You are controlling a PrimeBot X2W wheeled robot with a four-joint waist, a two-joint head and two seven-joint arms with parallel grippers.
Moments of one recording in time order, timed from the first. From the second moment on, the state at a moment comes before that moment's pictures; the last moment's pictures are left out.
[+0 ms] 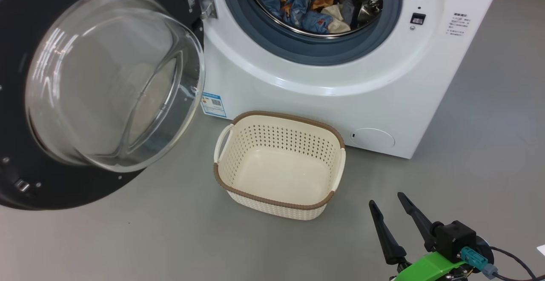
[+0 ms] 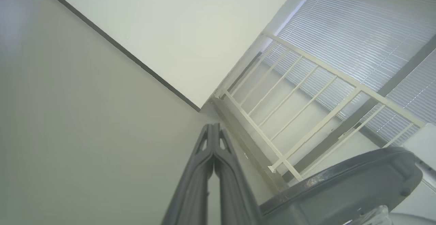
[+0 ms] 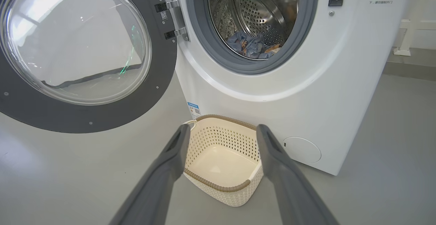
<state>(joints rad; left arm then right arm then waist) -0.26 0.31 0.67 0.36 -0.89 -0.12 -0.12 -0.06 -0.07 0.11 0.26 0.18 0.13 -0.26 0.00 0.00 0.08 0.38</state>
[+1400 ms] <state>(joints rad) -0.48 0.39 0.80 0.68 -1.46 -0.12 0.33 -0.11 -0.16 0.14 0.25 0.19 0.13 -0.26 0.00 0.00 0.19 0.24</state>
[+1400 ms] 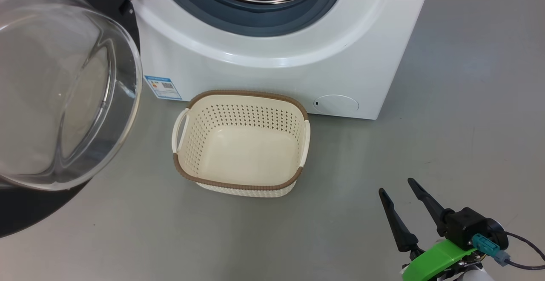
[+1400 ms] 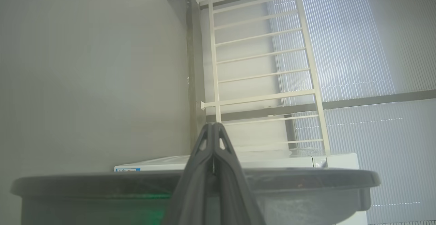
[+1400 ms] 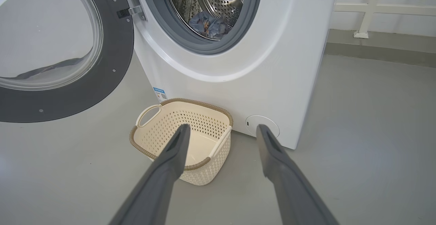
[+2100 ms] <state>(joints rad) -0.40 0.33 0.75 0.50 -1.57 -0.10 0.63 -0.11 -0.15 0.14 0.26 0.19 0.13 -0.26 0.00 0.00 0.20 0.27</state>
